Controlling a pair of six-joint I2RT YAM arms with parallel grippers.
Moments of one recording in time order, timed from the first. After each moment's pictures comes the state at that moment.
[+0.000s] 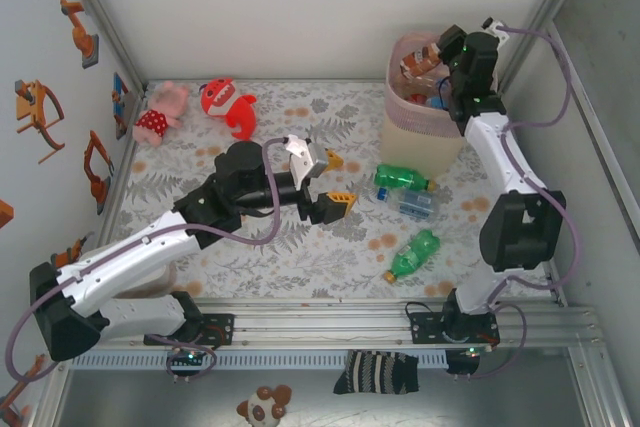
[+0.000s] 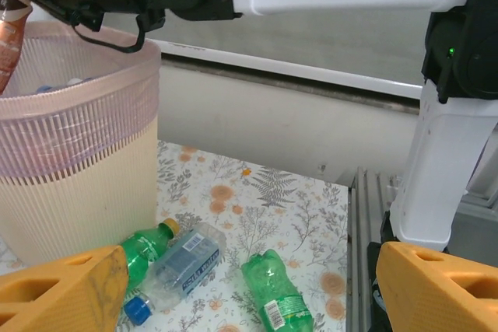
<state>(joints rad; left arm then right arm) -0.97 1.15 1.05 -0.05 0.41 -0.01 0.09 1.72 1.57 0.07 0.17 0.67</state>
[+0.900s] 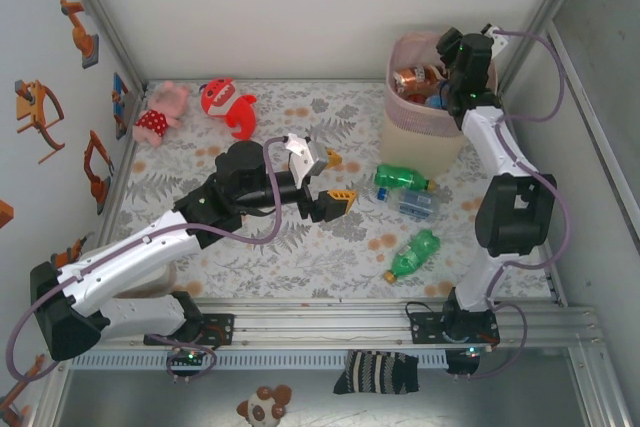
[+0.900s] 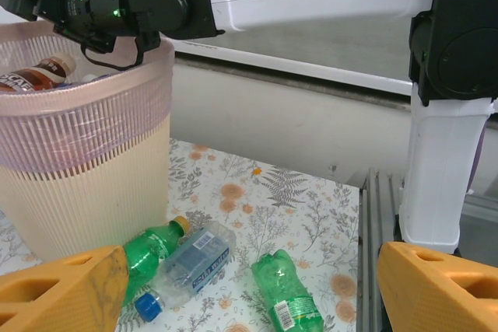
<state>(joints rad) -0.97 1.15 1.05 -0.05 0.38 -0.01 0.06 1.82 1.61 0.03 0.26 0.63</state>
